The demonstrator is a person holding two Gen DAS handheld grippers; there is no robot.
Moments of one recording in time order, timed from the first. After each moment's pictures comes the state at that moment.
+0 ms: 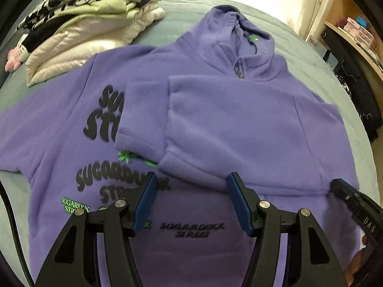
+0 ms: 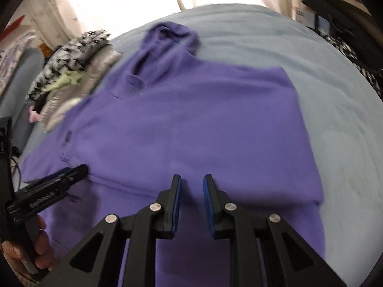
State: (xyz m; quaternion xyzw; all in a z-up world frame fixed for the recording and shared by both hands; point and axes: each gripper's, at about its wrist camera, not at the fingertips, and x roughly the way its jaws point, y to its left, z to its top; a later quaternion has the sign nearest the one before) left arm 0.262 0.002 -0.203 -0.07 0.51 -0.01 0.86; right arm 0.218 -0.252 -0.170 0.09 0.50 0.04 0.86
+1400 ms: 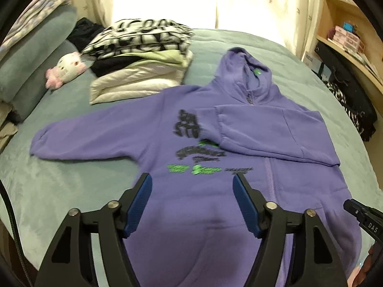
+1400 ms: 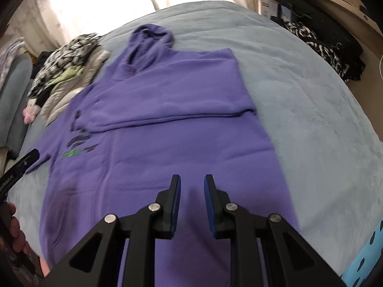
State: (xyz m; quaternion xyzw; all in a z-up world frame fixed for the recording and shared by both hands) left arm 0.125 0.081 -0.086 -0.03 0.44 0.02 0.90; right arm 0.088 -0.222 -0.101 0.10 0.51 -0.01 0.85
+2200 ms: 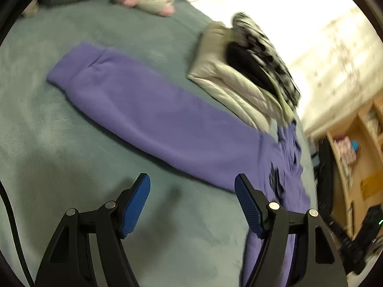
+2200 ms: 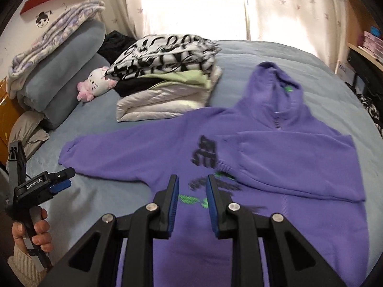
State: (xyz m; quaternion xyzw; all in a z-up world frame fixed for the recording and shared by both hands) left arm 0.136 0.417 -0.182 -0.37 0.41 0.00 0.84; right arm 0.182 0.054 -0.078 0.00 0.44 0.13 0.89
